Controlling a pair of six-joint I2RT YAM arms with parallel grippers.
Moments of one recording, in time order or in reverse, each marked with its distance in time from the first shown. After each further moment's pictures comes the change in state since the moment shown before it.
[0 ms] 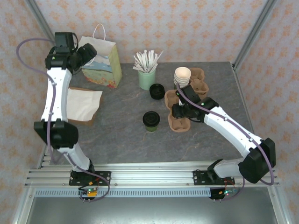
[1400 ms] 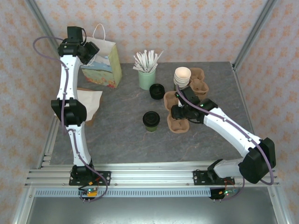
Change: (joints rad) left arm 0.007 0.461 0.483 -0.129 0.023 -0.143; right arm 0.000 -0.004 -0.040 0.043 -0.027 0.001
